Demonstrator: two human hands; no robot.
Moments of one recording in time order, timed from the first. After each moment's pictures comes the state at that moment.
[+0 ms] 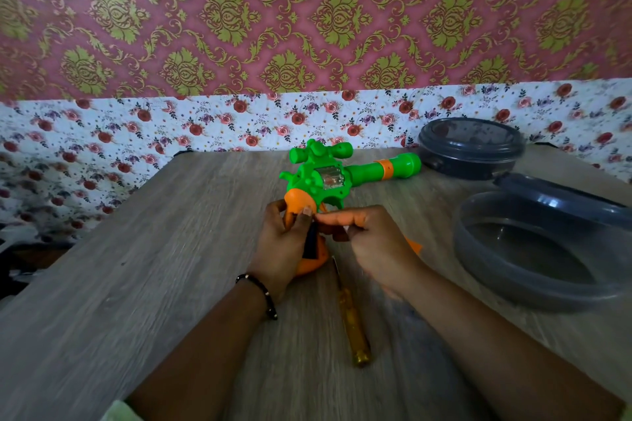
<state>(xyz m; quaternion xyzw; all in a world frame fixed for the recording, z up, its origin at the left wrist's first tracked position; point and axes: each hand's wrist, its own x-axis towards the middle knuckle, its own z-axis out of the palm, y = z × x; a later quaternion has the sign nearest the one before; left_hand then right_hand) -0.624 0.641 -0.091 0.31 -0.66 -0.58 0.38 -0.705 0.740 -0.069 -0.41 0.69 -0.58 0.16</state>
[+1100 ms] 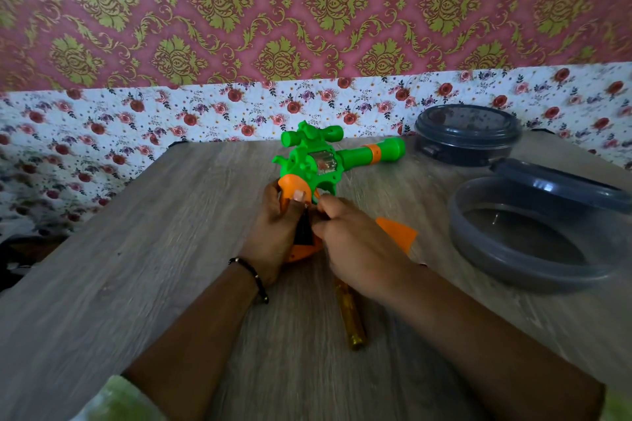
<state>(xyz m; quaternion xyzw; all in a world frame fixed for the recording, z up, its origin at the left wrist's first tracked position) -0.617 0.641 -0.085 0.23 -0.66 -0.63 0.35 -0.680 0.754 -0.053 -0.61 0.77 -0.14 -0.06</state>
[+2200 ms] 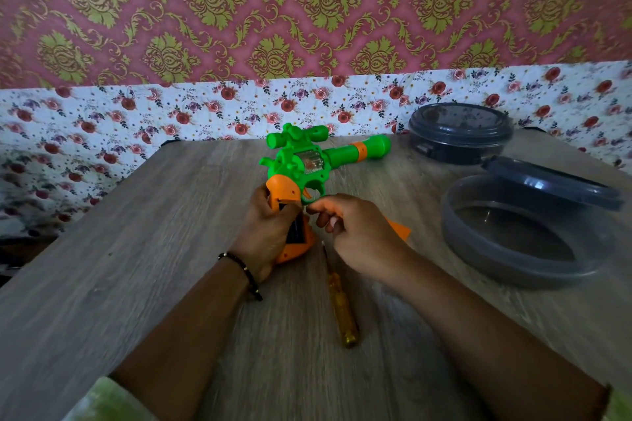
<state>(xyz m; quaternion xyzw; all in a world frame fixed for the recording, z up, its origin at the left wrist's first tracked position) -0.621 0.630 -0.090 0.27 -0.64 -0.64 0.33 -0.703 0.749 -0.063 -0.53 0.76 -0.37 0.06</state>
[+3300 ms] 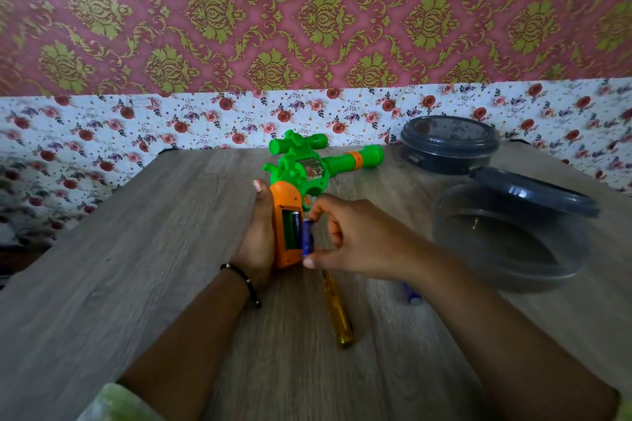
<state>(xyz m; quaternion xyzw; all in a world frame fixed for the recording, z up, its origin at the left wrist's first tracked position) -0.618 0.640 -0.084 0.18 -0.57 -0.76 0.26 -0.695 0.777 -0.026 -0.60 0.76 -0.23 0.07</state>
